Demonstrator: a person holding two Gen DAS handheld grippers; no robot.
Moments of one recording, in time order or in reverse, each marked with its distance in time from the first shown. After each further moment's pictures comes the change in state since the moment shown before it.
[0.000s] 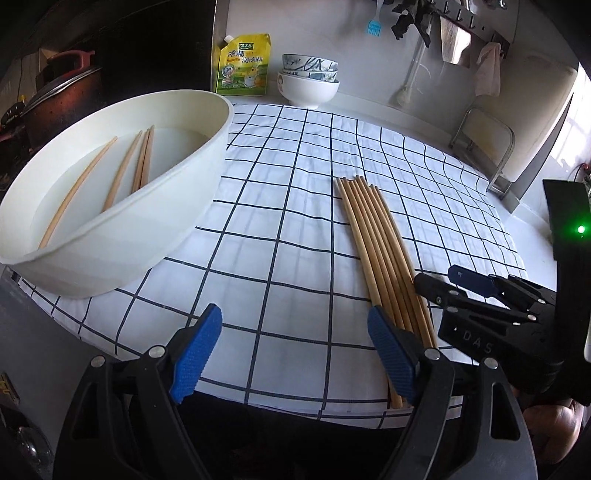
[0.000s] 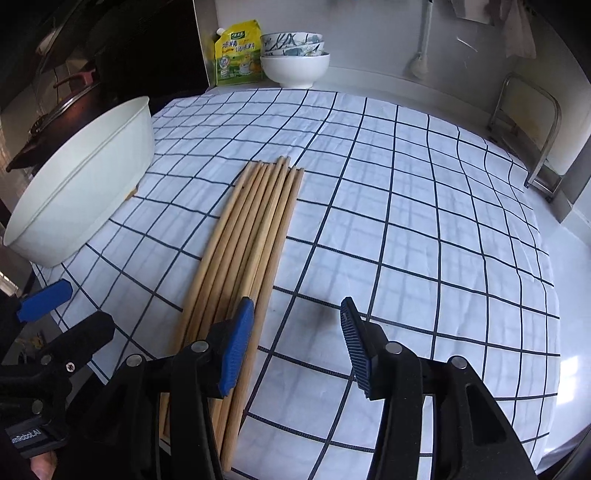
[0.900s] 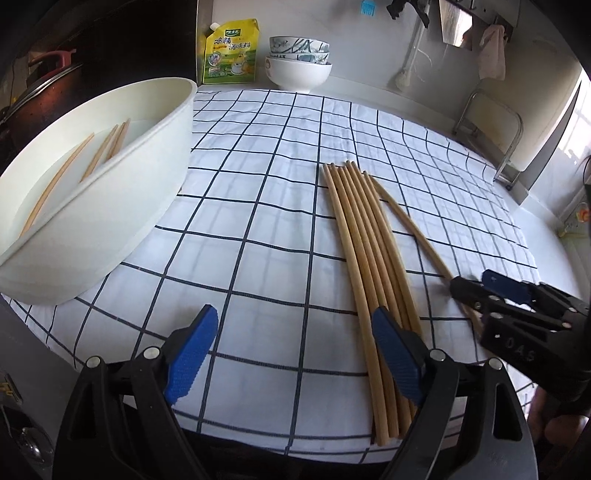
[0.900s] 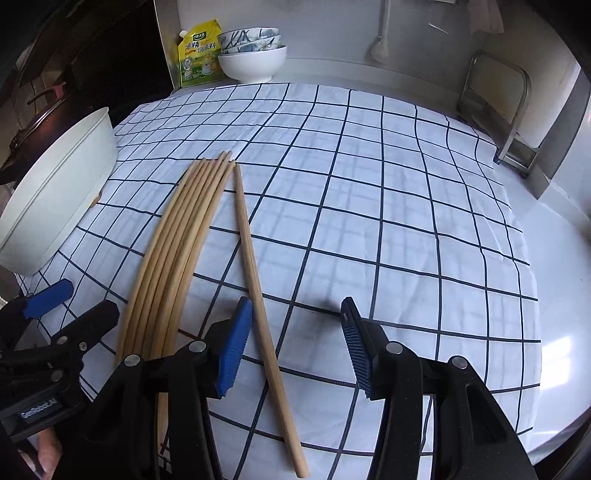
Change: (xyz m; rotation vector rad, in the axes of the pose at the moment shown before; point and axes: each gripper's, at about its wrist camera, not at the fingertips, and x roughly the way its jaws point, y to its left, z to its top) left arm 0.035 -0.025 0.006 0.019 0.037 0.027; right arm -0.003 -0.043 -0.005 0.073 0.019 -0.052
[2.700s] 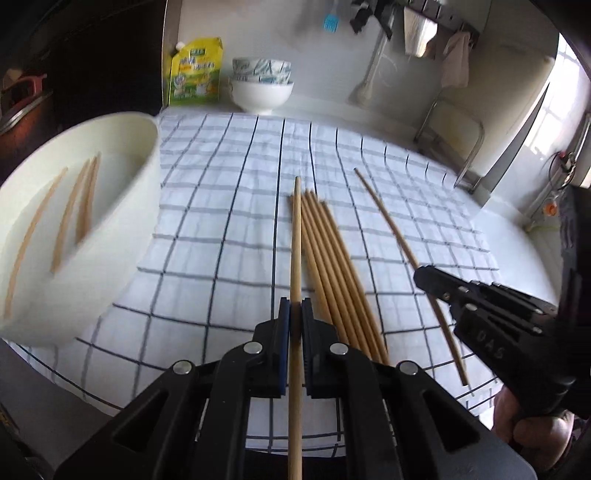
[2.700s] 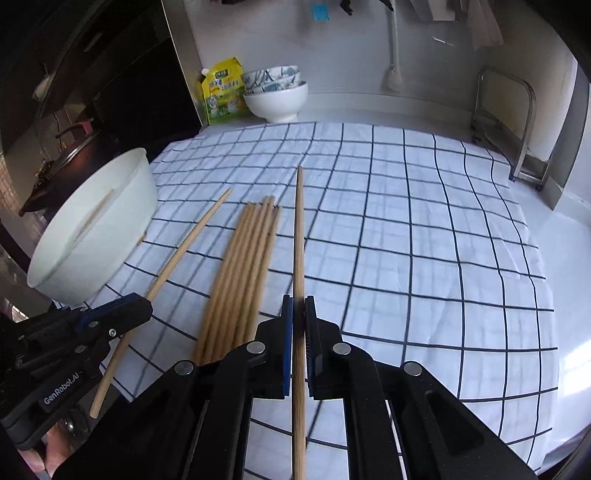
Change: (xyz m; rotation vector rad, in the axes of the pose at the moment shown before) left arm -0.034 -0.005 0.023 0.065 -0.036 -0.140; right arm -0.028 0.016 0.009 0.039 -0.121 0.129
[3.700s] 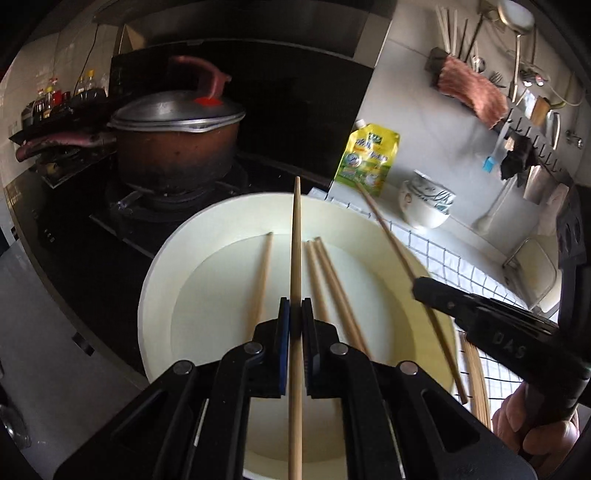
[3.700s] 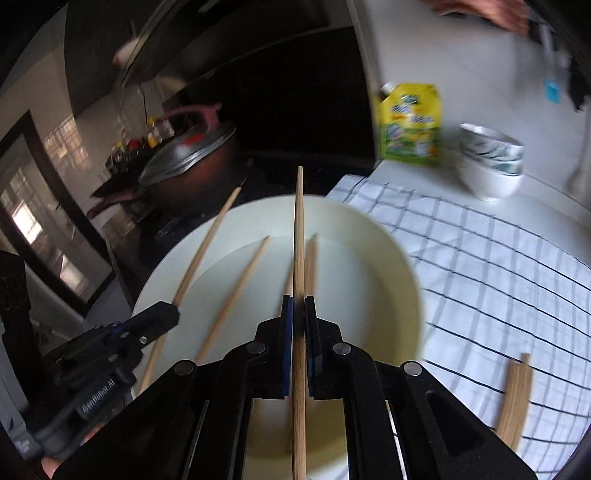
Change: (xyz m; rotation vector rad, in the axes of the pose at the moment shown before) left arm -0.081 0.247 0.050 -0.294 -0.201 0.178; right arm 0.068 0.258 0.129 -0.208 0.023 0.278
